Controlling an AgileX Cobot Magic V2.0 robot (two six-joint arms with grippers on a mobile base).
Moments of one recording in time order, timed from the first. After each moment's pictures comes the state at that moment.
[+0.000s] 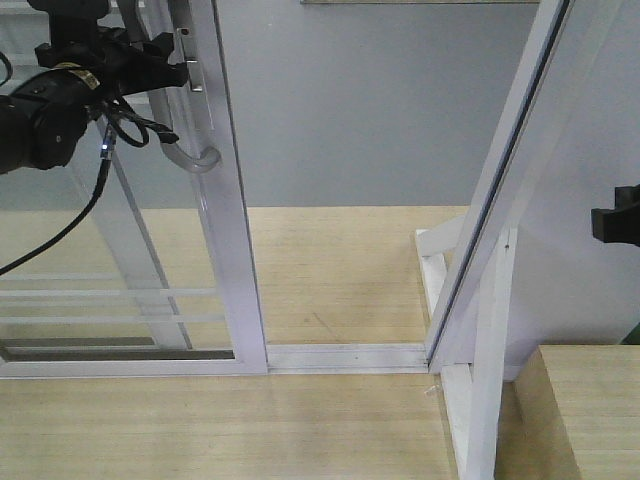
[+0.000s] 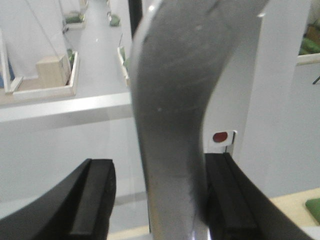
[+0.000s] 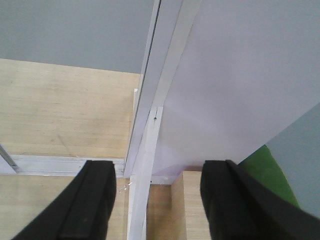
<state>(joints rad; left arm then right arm) -0.15 1.85 -1.24 0.04 -0.36 -0.01 0.34 0.91 -0.80 -0.58 0.77 0.54</state>
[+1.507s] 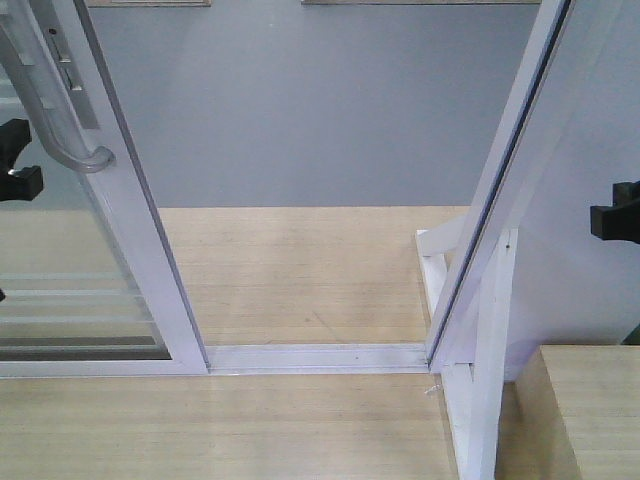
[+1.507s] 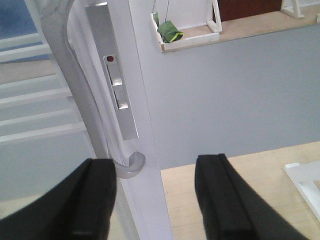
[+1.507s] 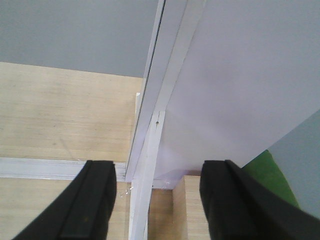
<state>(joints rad) -0.07 0.99 -0.61 -0.02 -0.02 0.15 0.34 0.91 -0.80 -0.59 0.76 0.54</state>
